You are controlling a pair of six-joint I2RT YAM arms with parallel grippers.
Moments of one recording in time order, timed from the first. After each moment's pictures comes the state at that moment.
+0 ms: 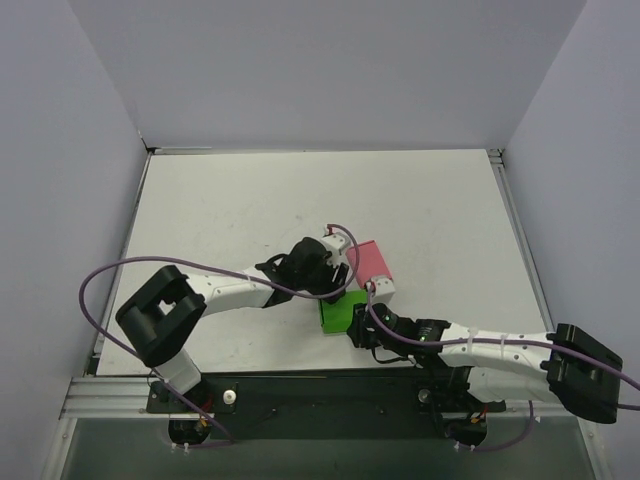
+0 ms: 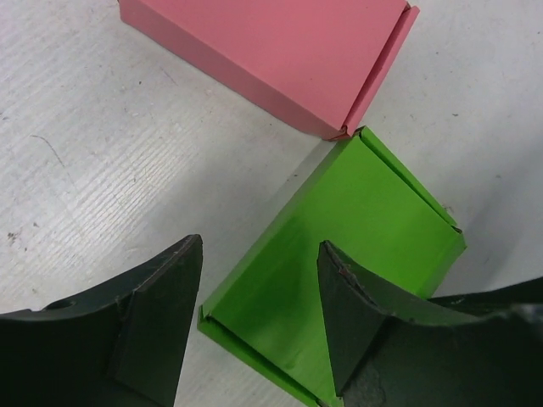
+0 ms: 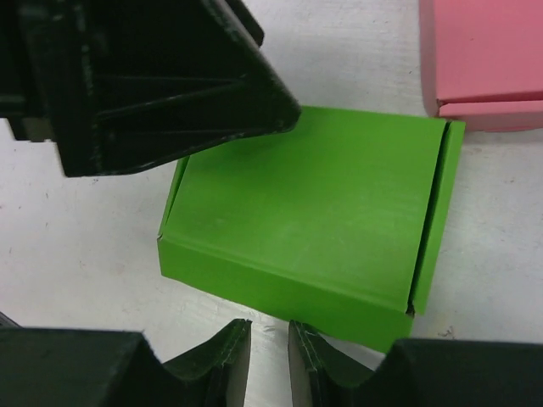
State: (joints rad) left arm -0.87 1.63 0.86 0.08 0.06 -0.28; right arm 1.10 1.07 0.33 -0.04 0.32 0.74
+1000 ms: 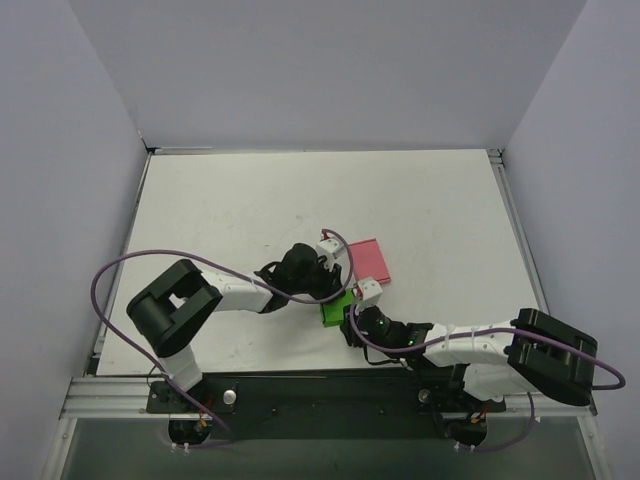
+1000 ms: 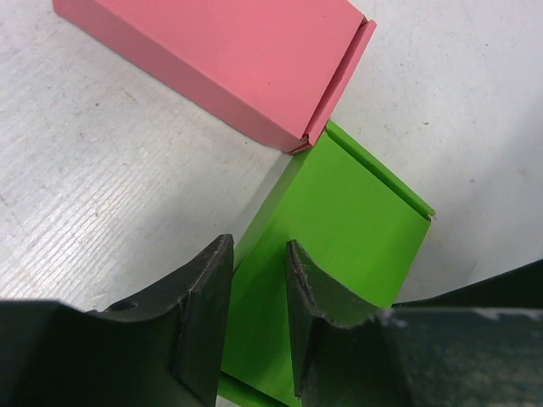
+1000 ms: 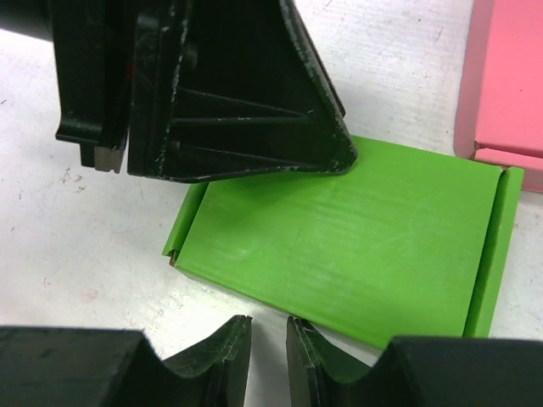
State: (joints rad) left arm -0.84 1.74 0.77 0.37 0.23 -0.30; right arm 1.11 1.26 0.28 0.29 0.38 0.56
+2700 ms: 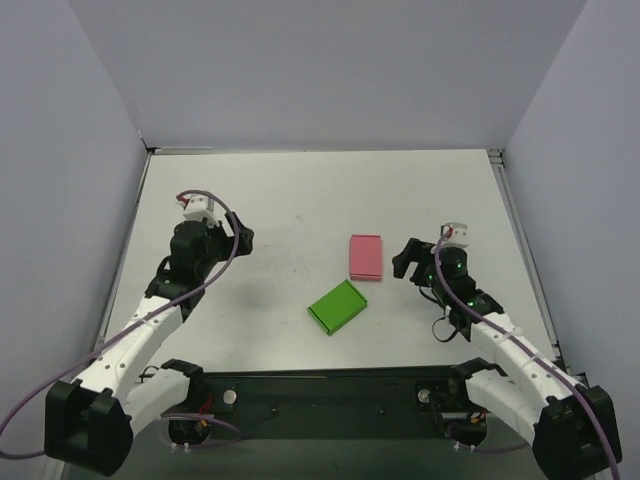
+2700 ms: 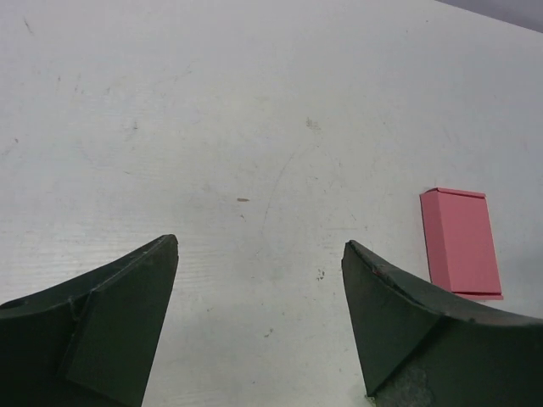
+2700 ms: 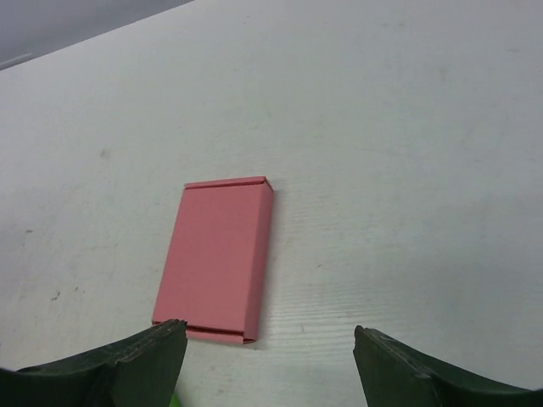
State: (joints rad) left arm -0.30 1.04 0.65 0.02 -0.05 -0.43; right arm 0.40 0.94 0.40 0.05 0.13 0.44
